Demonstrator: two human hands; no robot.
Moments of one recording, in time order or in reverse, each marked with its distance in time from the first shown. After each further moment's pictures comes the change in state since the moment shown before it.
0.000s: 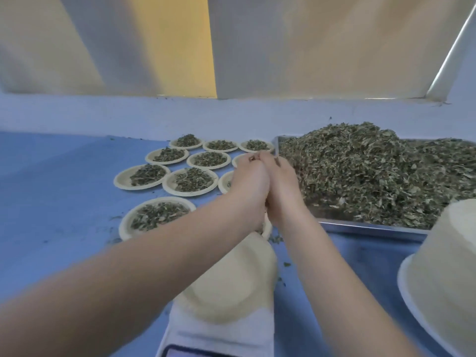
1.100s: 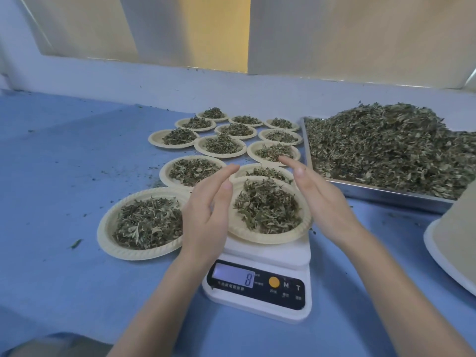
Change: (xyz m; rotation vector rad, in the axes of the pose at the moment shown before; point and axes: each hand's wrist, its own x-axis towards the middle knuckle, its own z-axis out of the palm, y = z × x) left_hand -0.080 -0.112 -0.138 0.310 0.184 0.575; right_hand -0.081 0.068 -0.047 -0.545 -0.354 -0.493
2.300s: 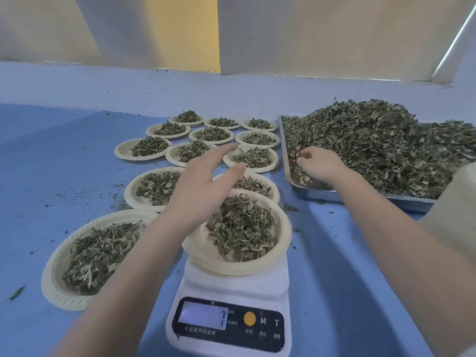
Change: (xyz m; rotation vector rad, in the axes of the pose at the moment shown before) left_hand 0.083 0.018 0.027 0.337 -0.384 -0.028; right_hand 0.126 0.090 -0.071 -0.636 -0.038 0.469
